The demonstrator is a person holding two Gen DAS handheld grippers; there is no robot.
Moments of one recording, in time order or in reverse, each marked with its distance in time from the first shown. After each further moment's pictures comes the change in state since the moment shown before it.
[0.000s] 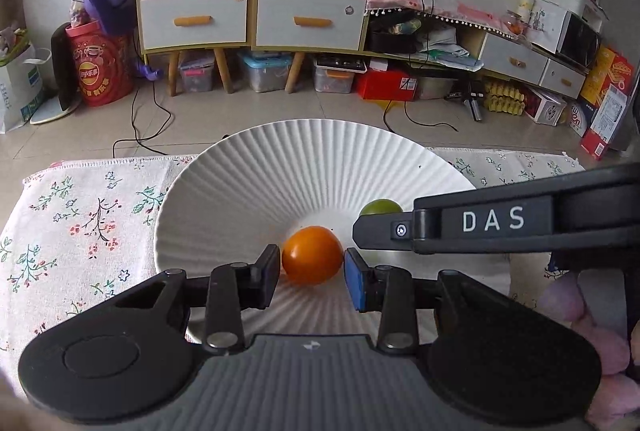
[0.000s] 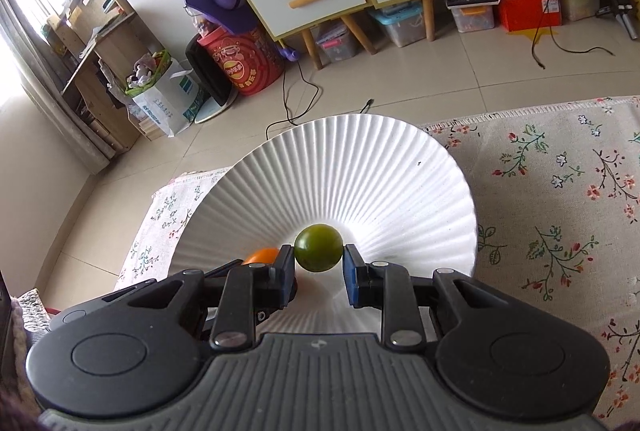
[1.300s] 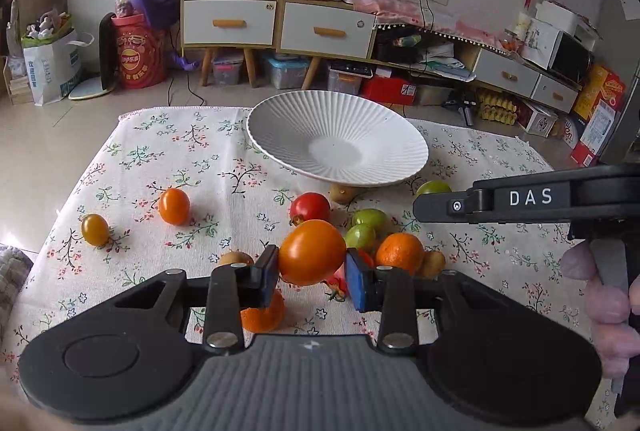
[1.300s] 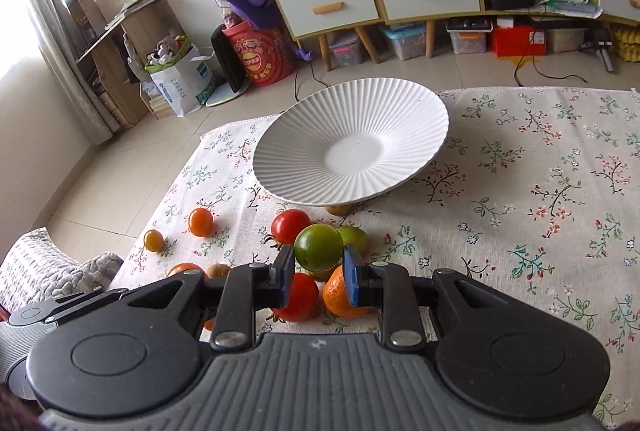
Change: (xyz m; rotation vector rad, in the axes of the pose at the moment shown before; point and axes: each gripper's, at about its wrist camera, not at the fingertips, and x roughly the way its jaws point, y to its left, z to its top) left arm -0.132 0.004 -0.072 -0.066 -0.015 0.024; right arm -0.084 0.030 -0.069 -0.092 -0.031 -0.065
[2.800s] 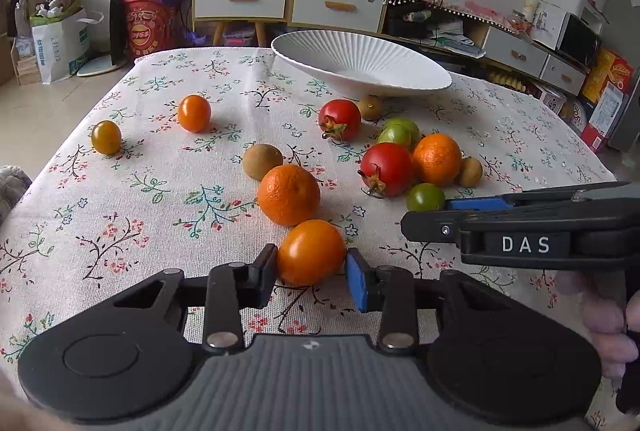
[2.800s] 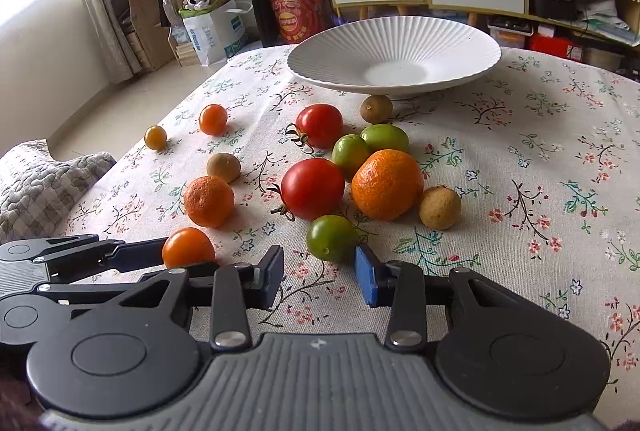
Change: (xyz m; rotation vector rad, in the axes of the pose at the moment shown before) left arm 0.007 0.019 -0.074 0.001 0.031 0.022; right arm 0.018 0.017 -0.074 -0.207 0.047 0.012
